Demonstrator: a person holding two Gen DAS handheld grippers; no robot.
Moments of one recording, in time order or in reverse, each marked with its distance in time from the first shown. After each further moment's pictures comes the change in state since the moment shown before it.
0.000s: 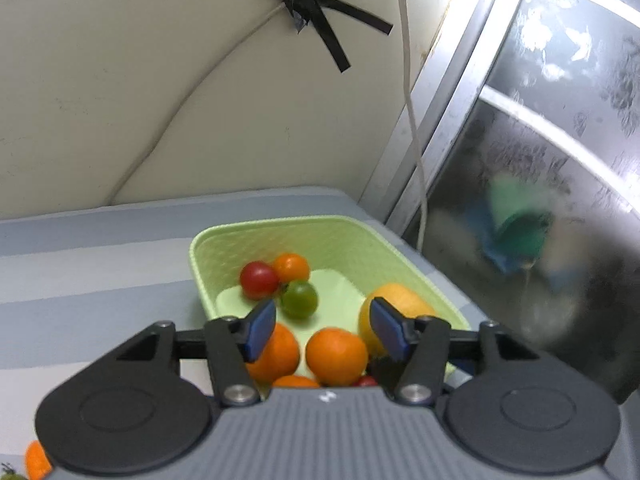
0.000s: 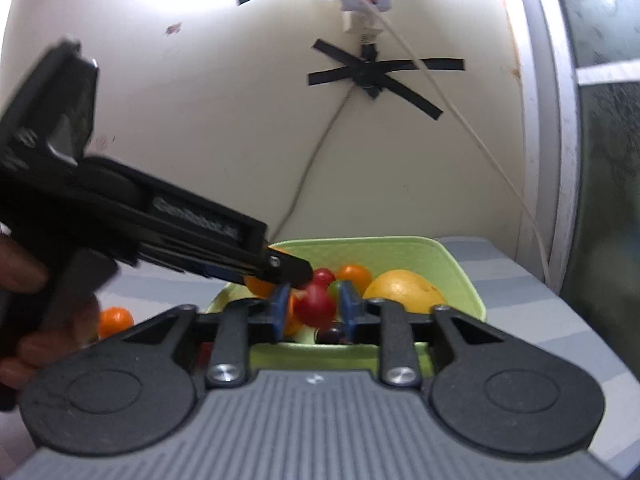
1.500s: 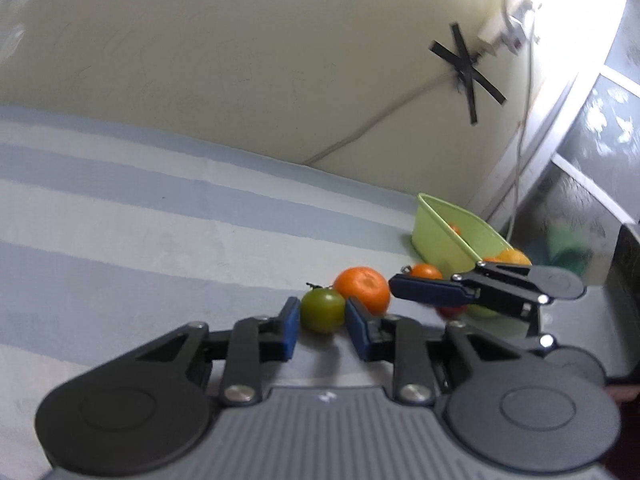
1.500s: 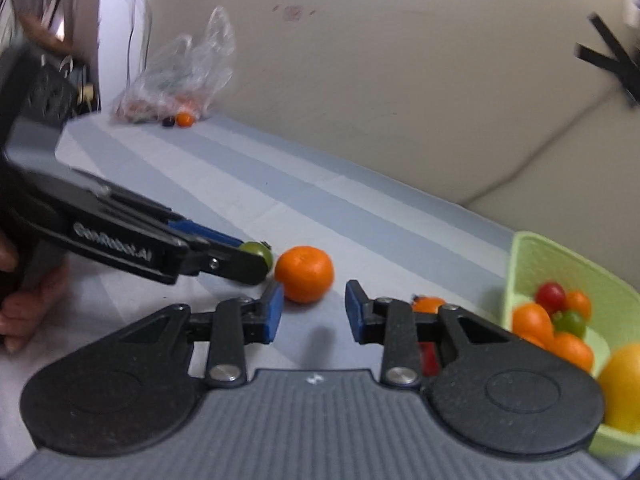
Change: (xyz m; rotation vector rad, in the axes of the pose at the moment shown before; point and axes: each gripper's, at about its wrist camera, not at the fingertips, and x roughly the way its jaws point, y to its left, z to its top) left arm -0.136 0.135 -0.113 -0.228 -0.117 0.136; right arm 0.050 0.134 0.000 -0.432 0.308 0.371
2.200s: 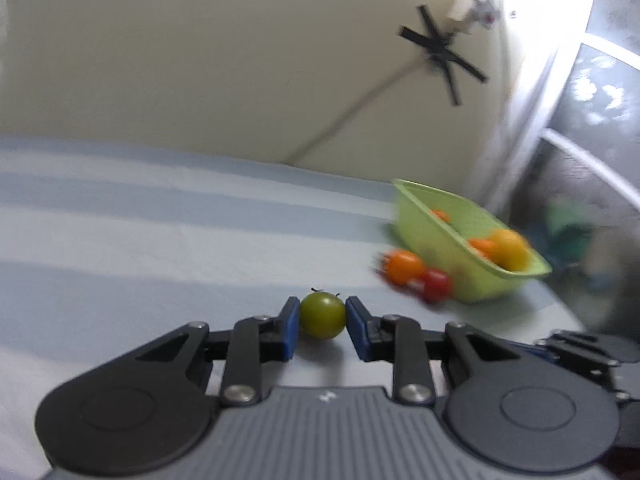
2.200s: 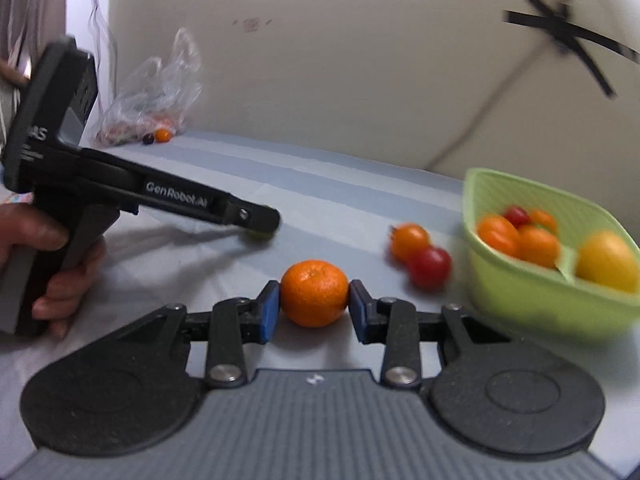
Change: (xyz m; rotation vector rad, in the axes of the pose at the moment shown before) left arm 0.003 -0.039 -0.014 0.095 0.007 -0.007; right arm -0.062 0.004 -0.053 0.208 -0.054 -0.072
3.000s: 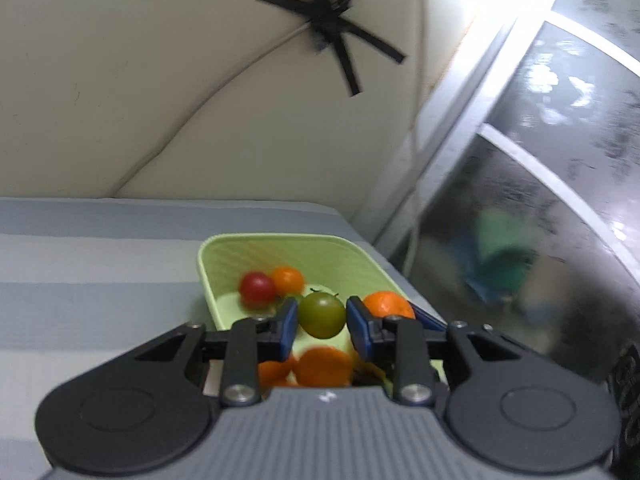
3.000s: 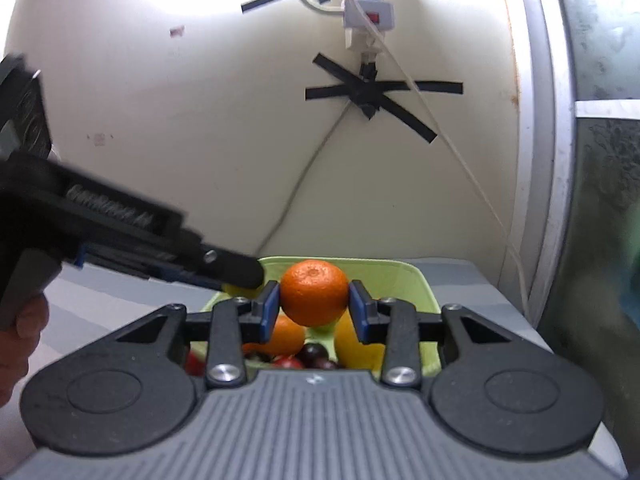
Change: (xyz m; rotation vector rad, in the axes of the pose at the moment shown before) left arm 0.117 -0.122 0.089 0.018 0.089 -0.157; right arm -0.017 -0.110 0.020 0.128 -0.254 -0.302
